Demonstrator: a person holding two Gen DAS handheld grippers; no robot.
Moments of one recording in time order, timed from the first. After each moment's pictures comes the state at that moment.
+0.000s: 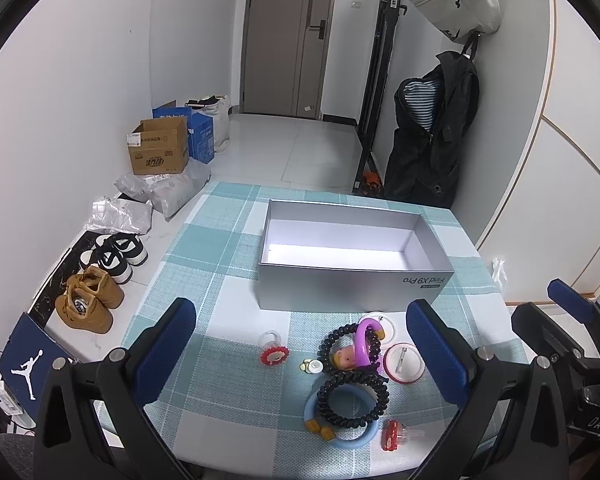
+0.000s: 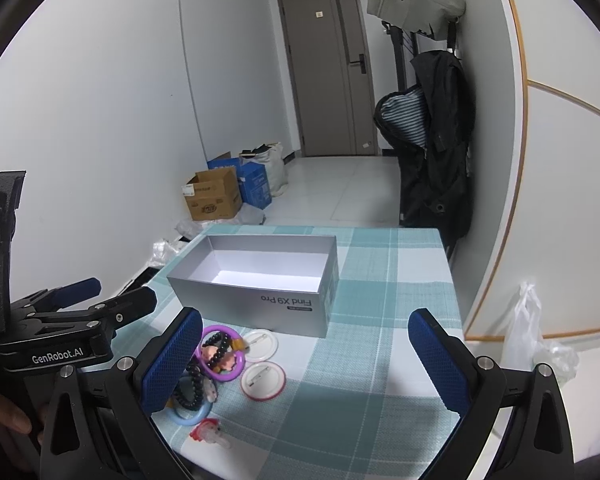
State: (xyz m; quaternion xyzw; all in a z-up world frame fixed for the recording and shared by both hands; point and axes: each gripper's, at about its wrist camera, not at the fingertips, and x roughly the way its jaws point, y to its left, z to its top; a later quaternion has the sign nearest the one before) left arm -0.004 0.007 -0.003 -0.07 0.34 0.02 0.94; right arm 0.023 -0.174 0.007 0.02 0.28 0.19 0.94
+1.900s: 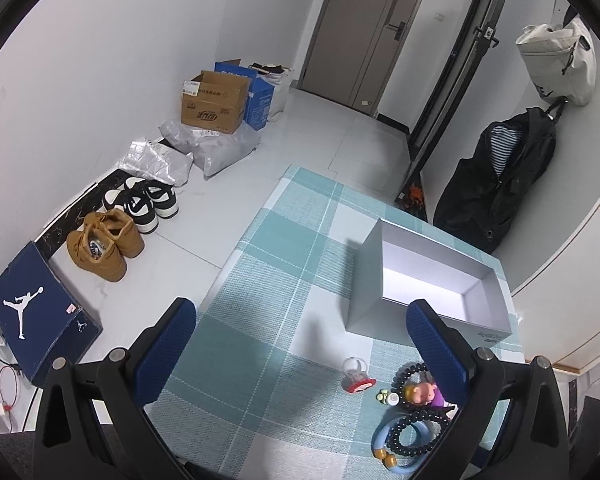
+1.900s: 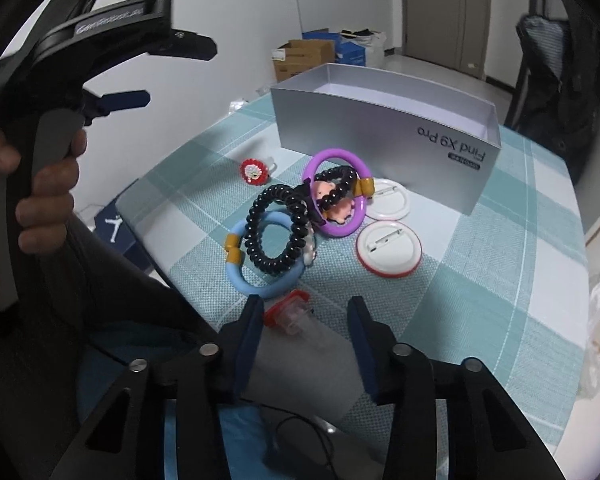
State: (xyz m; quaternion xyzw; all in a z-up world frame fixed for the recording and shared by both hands) left arm 0.016 0.089 -0.016 -0.19 0.37 0.09 0.91; right arm 0.001 -0.103 -0.072 -0.12 0.44 0.34 0.82
